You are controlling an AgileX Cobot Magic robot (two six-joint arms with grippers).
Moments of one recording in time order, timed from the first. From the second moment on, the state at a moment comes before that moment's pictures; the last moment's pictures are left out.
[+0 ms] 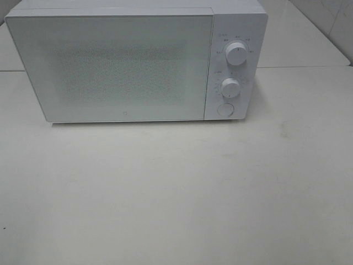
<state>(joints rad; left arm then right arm) 0.10 0.00 -0.50 -0.11 1.05 0.11 0.14 0.00 -0.51 -0.05 1.03 0.01</state>
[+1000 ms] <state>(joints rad) 0.10 0.00 -0.50 -0.11 1.05 0.11 0.14 0.49 -0.52 -0.04 0.42 0.01</state>
